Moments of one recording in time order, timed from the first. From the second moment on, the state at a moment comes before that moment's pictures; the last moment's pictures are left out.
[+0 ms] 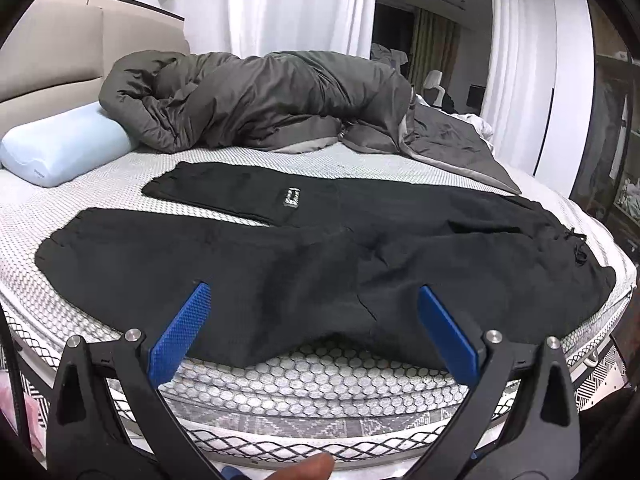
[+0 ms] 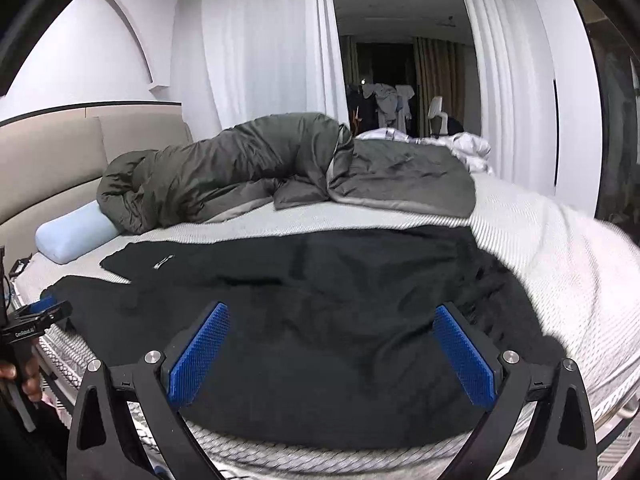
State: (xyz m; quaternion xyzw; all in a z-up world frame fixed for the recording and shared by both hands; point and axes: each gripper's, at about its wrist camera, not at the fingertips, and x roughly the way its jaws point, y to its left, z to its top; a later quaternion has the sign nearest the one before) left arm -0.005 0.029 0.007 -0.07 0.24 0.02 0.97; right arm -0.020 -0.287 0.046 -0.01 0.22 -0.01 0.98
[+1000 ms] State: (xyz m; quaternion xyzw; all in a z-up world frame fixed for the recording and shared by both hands) left arm 0.035 0.259 -0.027 -0.33 0.30 0.12 0.89; right arm -0.044 -0.426 0.008 0.13 0.29 -0.10 0.94
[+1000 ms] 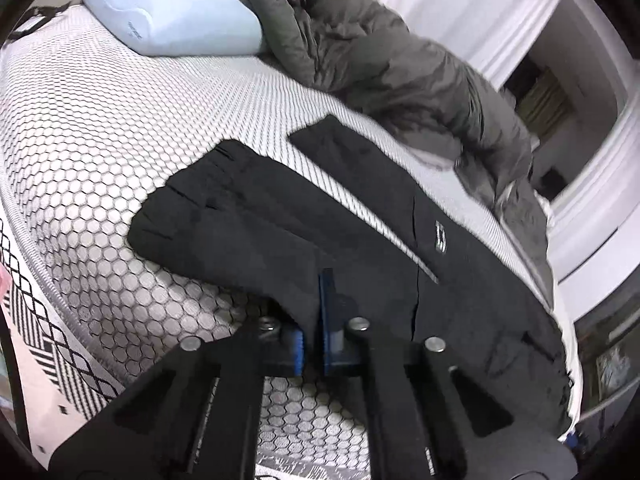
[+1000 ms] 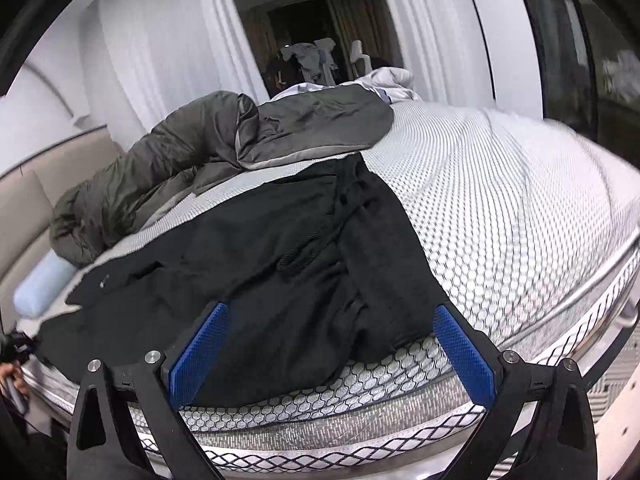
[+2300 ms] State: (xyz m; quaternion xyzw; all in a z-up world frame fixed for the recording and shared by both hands) left arm 0.011 0.230 0.028 -0.28 0.26 0.11 0.92; right arm -0.050 -0.469 0.050 0.17 0.26 -0.17 0.94
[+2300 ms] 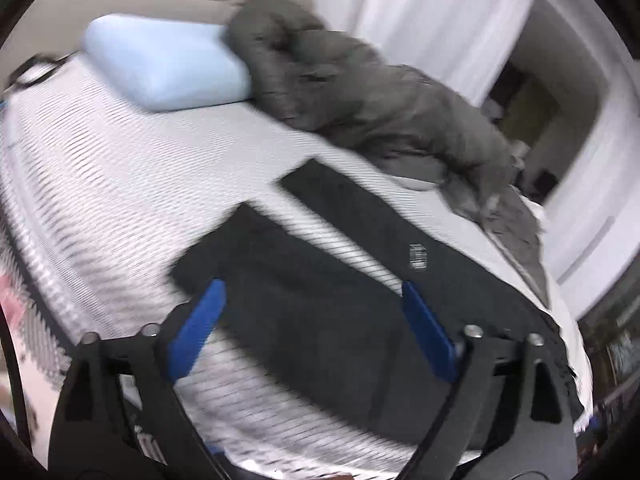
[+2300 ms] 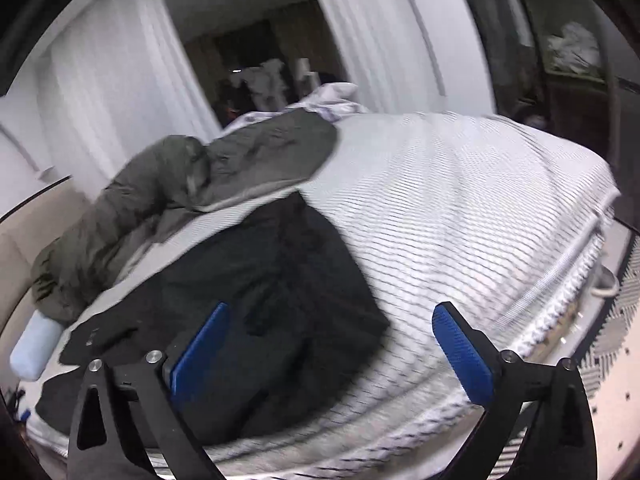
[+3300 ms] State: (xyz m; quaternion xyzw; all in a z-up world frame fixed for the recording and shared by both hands) left arm 0.148 0.232 0.016 -0.31 0.35 0.11 0.88; right arm -0.032 -0.478 0.039 0.20 0.29 -0.15 0.92
